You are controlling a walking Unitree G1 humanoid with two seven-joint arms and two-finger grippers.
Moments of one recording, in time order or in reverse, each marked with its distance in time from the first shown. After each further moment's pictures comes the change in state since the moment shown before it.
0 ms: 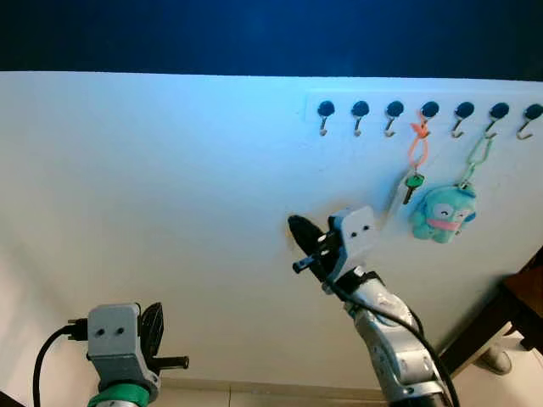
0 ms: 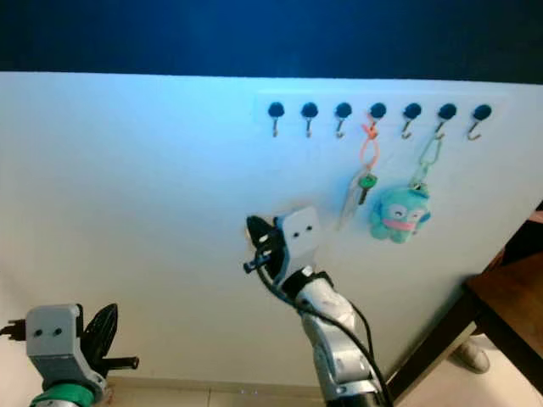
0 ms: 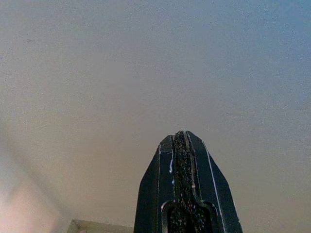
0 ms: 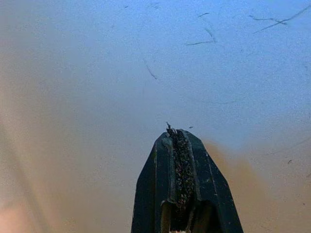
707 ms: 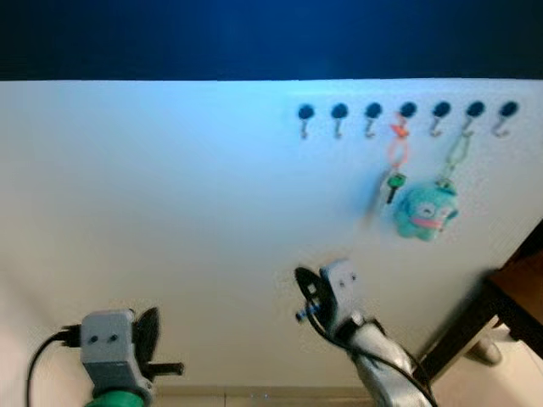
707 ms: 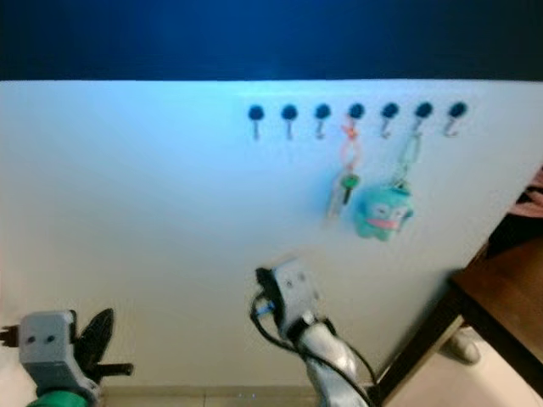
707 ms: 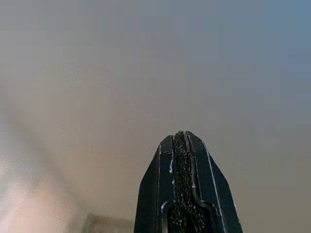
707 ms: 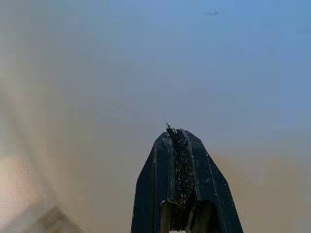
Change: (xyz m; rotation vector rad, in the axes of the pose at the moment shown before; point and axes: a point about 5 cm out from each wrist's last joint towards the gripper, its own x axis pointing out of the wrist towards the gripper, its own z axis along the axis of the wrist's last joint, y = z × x) left arm -0.010 0.011 -0.007 0.001 0.020 0.029; right arm -0.031 0.016 -0.056 -0.067 0.156 -0.024
